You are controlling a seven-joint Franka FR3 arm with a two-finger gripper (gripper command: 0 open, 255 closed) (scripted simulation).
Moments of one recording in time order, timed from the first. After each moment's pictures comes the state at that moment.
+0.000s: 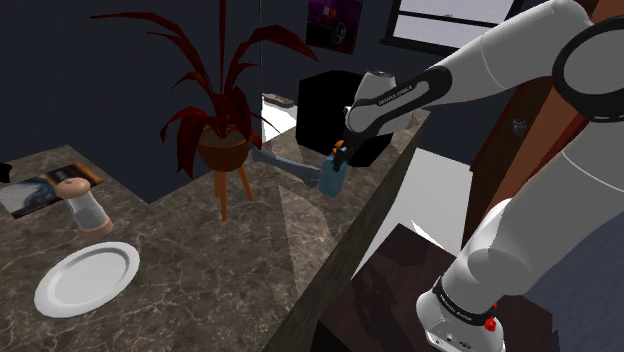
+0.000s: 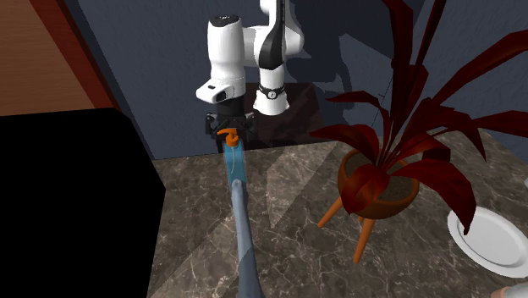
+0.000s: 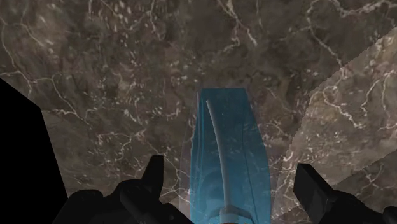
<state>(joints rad) -0.06 -0.14 -0.21 -2.48 0.01 2.52 -0.38</state>
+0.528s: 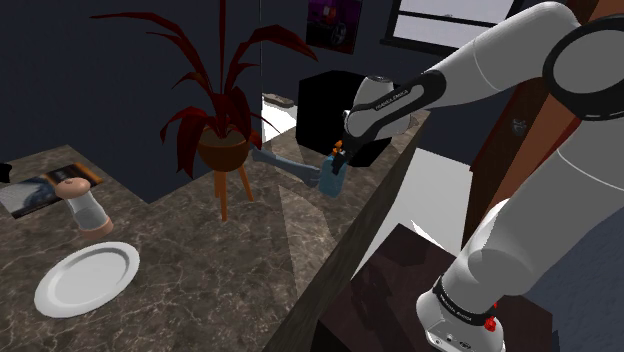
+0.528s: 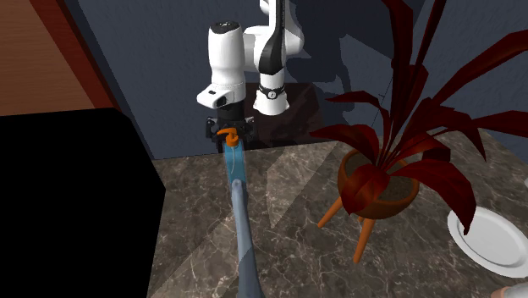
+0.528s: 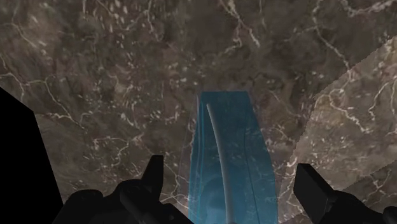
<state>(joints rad) -0.06 -0.11 -0.21 -2.49 0.02 2.56 -0.39</state>
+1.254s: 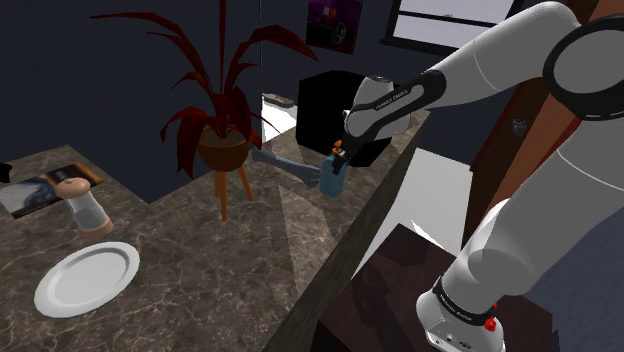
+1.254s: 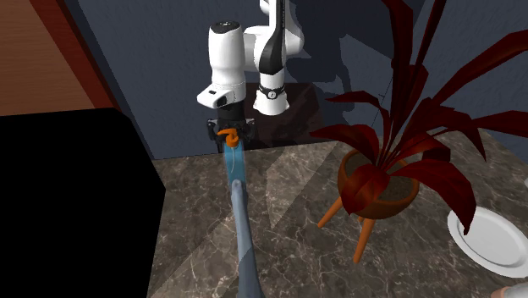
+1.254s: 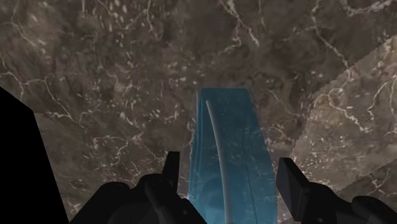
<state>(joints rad) -0.06 -0.11 -0.21 -2.49 0.02 2.56 -0.39</state>
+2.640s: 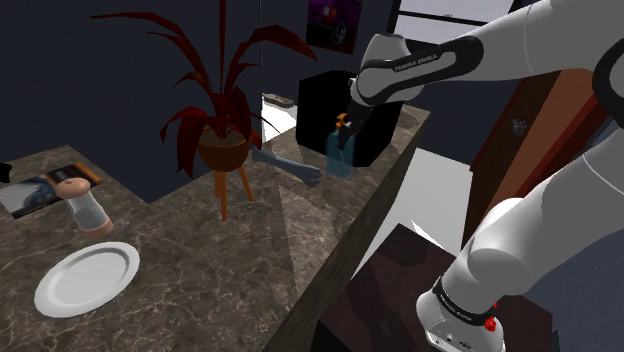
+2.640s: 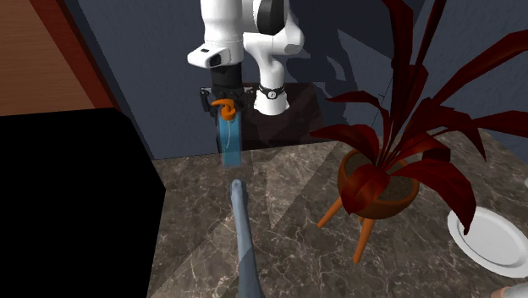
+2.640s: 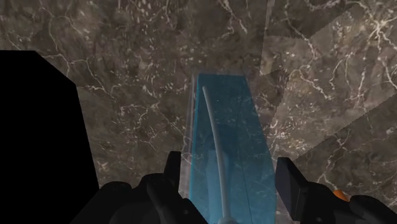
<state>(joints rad) -0.07 -0.26 -0.19 -2.35 -0.03 2.28 -0.35</state>
